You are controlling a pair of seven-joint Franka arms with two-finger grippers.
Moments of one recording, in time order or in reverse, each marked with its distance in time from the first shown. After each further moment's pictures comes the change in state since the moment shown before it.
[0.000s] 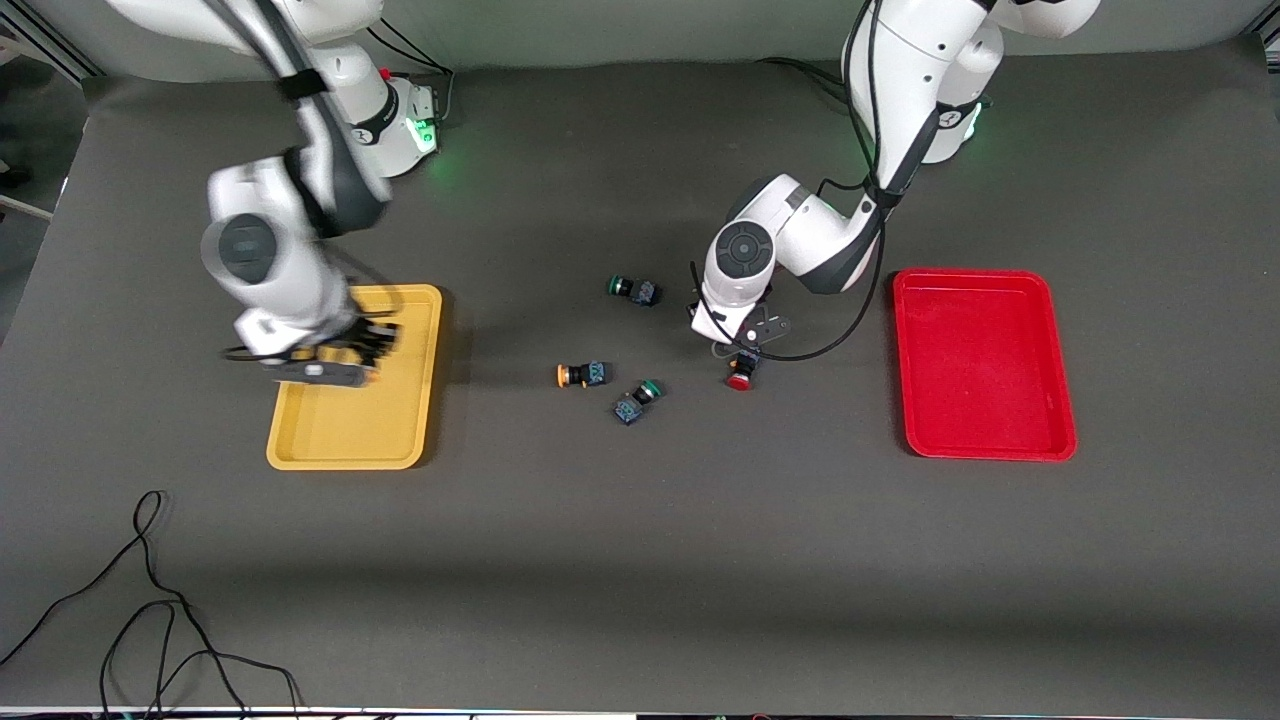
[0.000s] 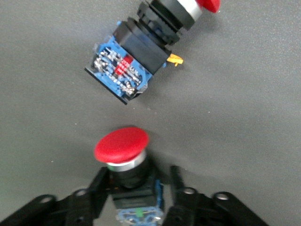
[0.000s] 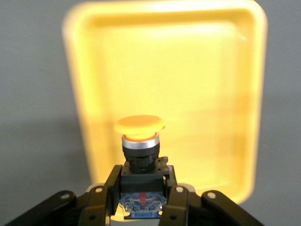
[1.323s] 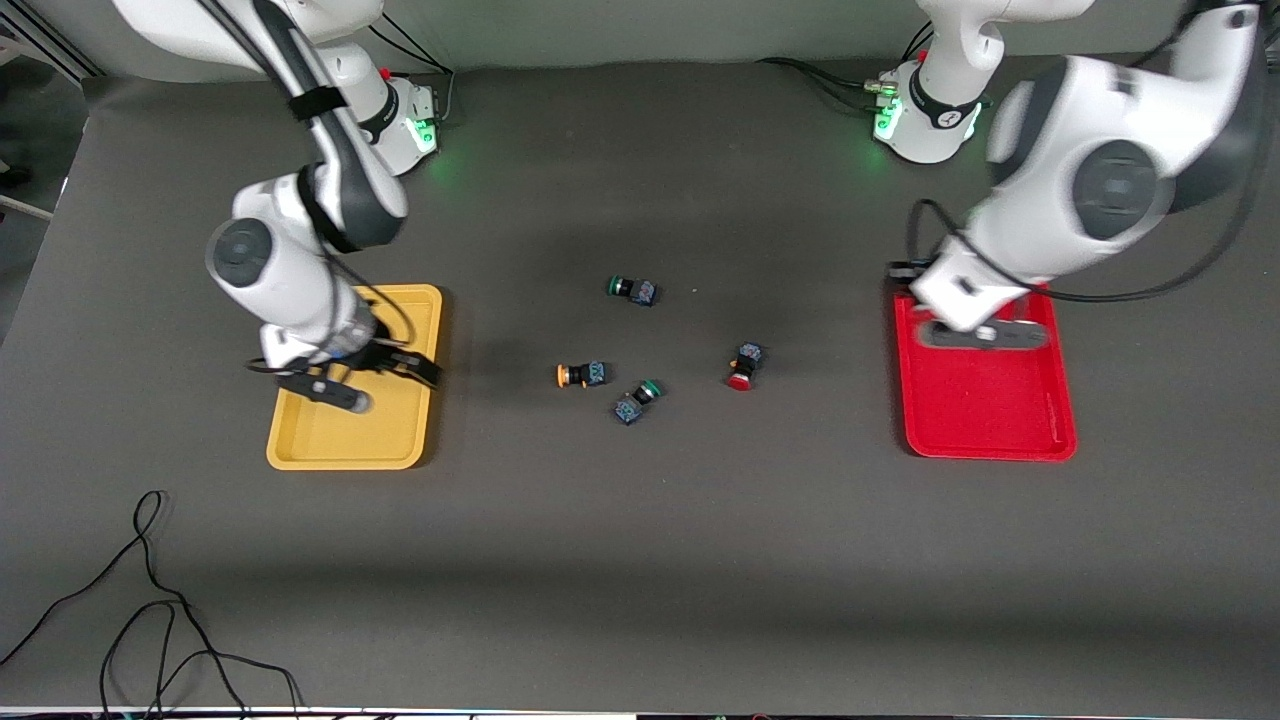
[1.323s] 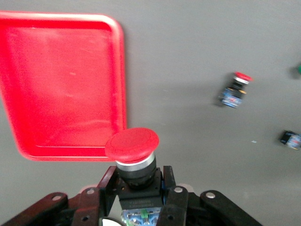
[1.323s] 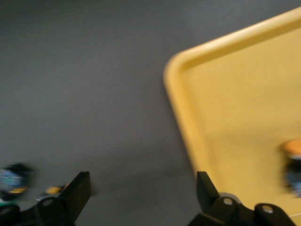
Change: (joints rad) left arm 0.482 -0.474 0.045 0.161 -0.013 -0.689 0.863; right arm 0.042 0.157 0.190 0.216 0.203 0.171 0.401
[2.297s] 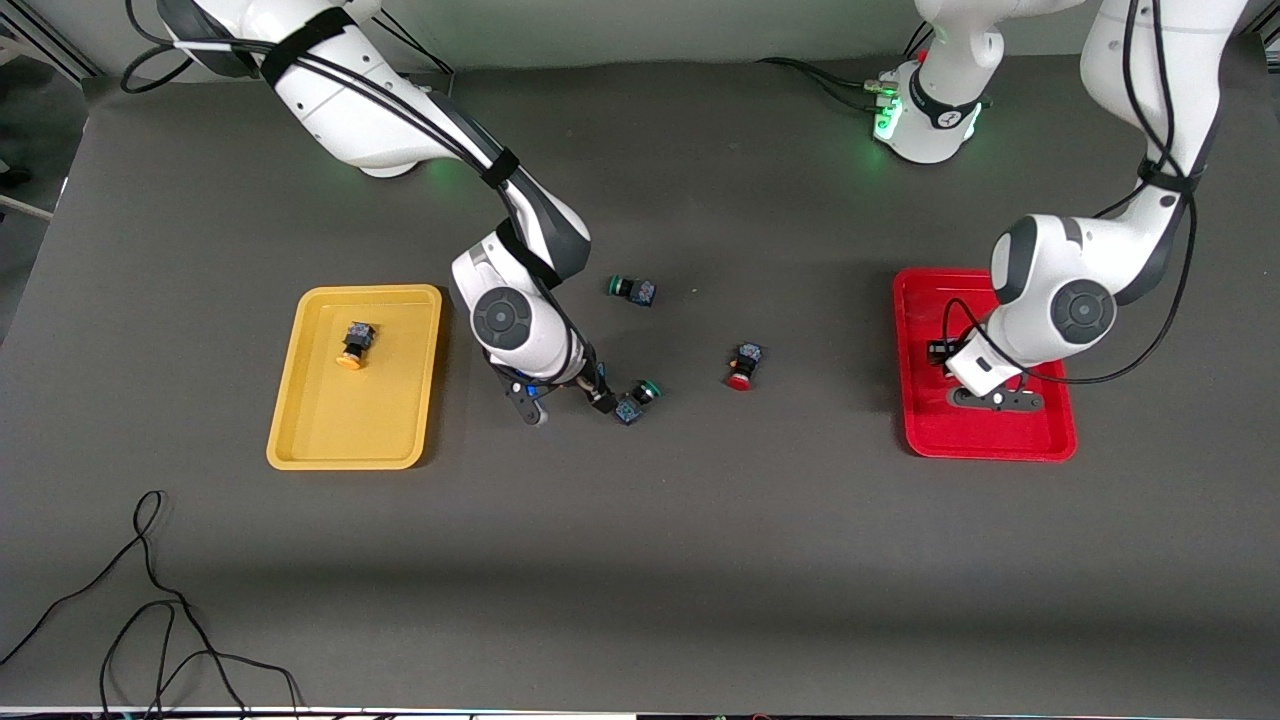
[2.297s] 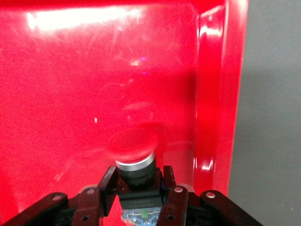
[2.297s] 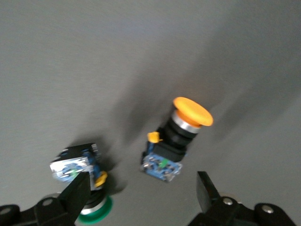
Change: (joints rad) left arm 0.171 0.298 0.001 -0.368 0.126 0.692 0.179; right arm 0.149 0.446 0.161 0.330 0.005 -0.010 0.882
